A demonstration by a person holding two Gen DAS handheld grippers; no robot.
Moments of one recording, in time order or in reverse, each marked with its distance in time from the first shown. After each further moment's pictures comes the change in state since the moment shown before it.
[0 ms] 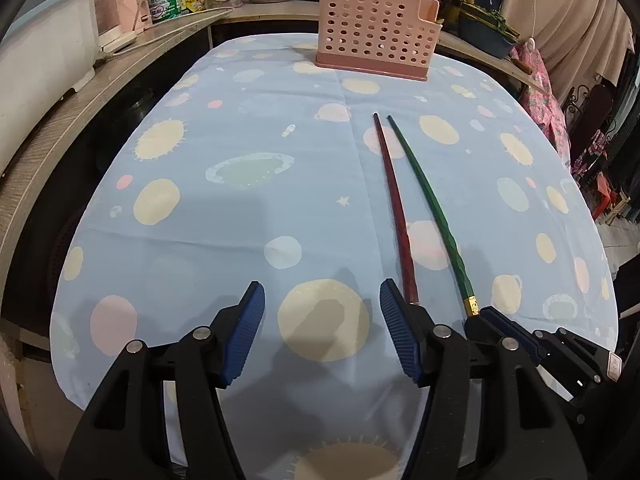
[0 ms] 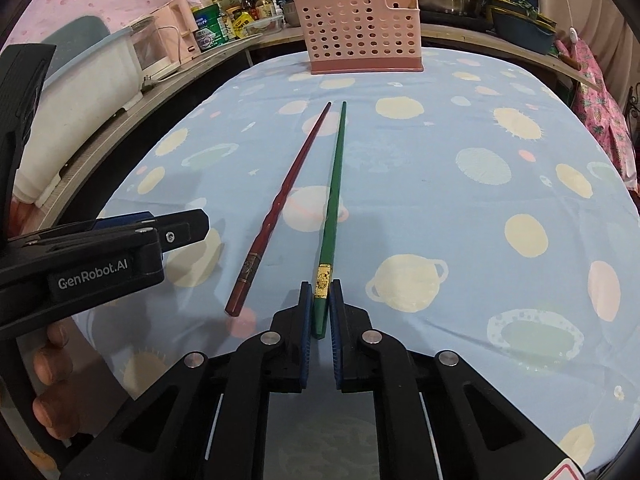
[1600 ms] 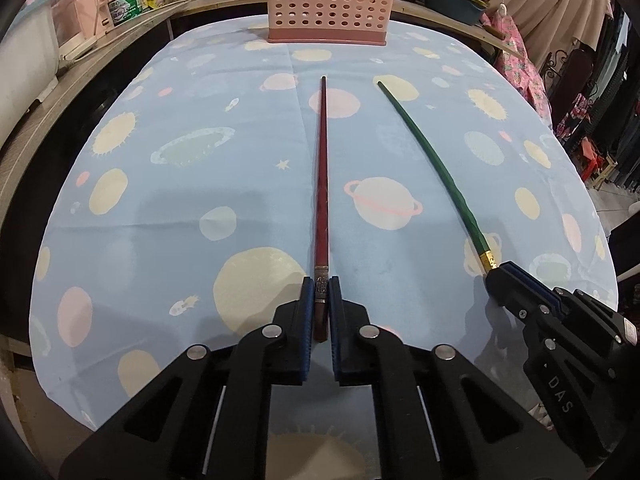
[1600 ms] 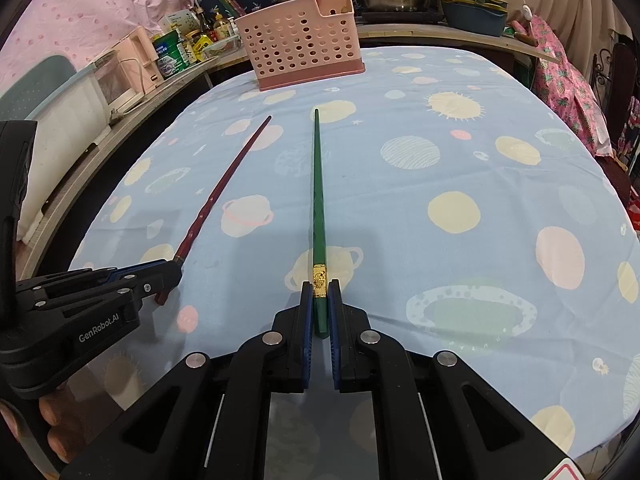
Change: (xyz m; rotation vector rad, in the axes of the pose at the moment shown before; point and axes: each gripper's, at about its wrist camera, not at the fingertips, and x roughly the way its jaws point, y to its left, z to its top) left arm 0.014 -0.030 -0.015 0.087 0.063 -0.047; right arm -0.013 -0.038 -0.008 0.112 -0.039 -0.057
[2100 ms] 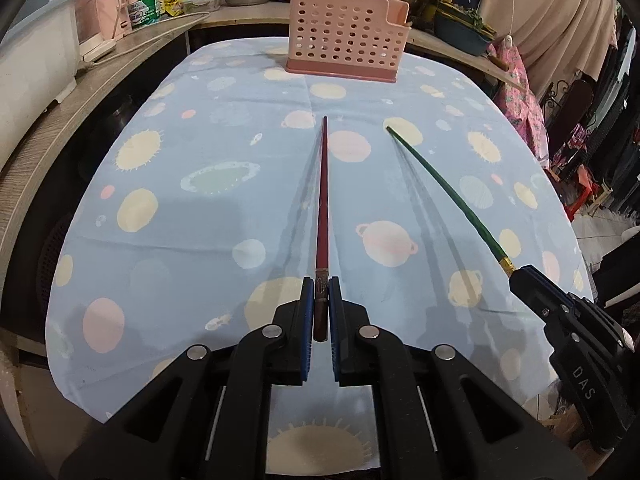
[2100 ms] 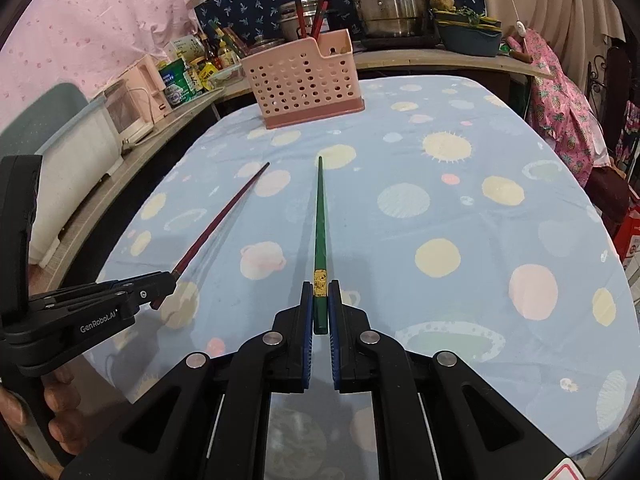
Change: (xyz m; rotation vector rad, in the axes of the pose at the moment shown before) left arm -0.037 0.017 0.017 -0.068 -0.070 -0.027; right arm -0.039 -0.003 0.021 0.022 -0.092 0.030
